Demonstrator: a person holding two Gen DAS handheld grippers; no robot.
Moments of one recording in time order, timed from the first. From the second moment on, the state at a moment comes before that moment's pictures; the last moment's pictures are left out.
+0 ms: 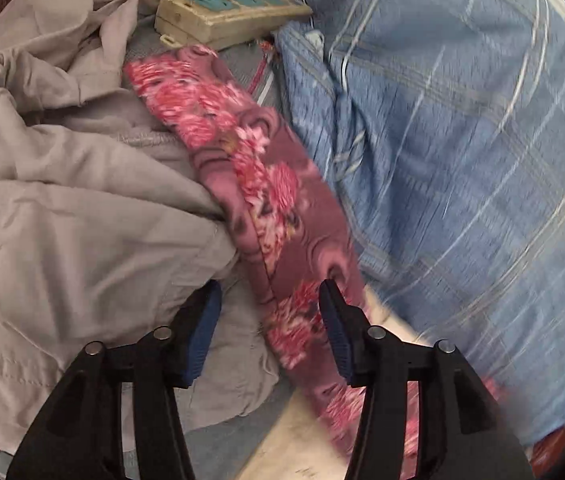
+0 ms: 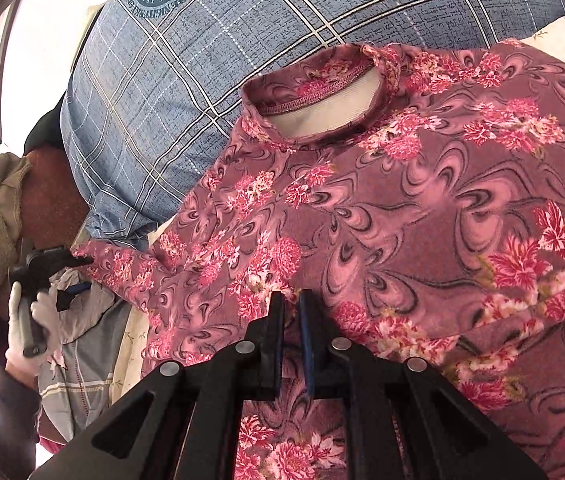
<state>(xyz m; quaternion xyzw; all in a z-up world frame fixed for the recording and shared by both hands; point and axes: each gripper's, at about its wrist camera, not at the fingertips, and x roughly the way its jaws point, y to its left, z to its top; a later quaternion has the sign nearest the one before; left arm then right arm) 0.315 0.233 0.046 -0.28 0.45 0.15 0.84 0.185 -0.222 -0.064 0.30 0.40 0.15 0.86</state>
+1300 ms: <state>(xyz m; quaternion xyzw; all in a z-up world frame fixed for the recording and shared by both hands) 0.238 -0.044 0.034 -0.15 0.56 -0.19 0.79 0.180 -0.238 -0.069 0.33 0.39 0.17 0.84</state>
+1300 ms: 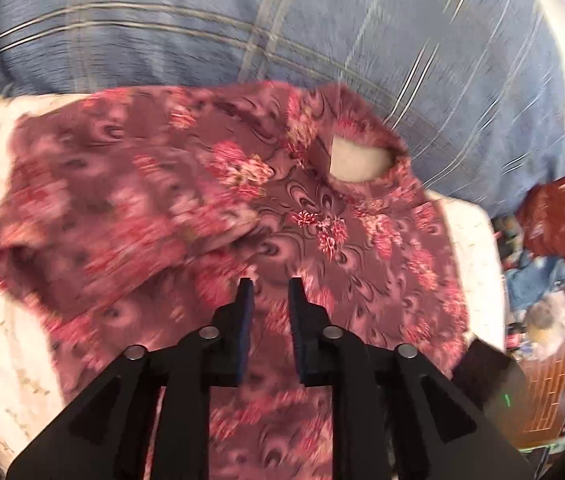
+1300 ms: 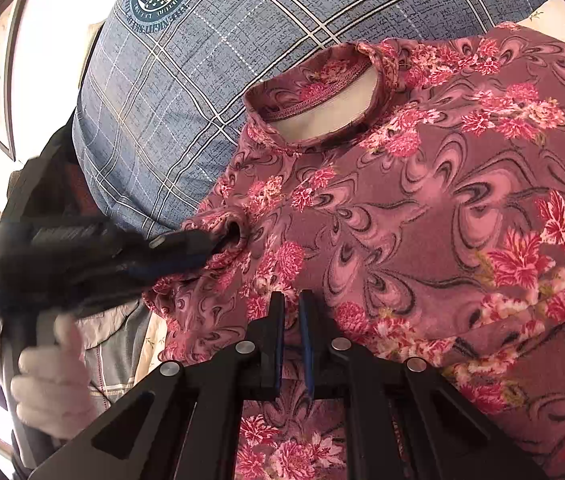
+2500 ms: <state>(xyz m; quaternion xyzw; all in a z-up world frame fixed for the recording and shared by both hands) 0.192 0.102 0.019 -0.27 0.47 -0.10 0.83 0.249 -0.187 0.028 0.17 0.36 0.18 0.90</state>
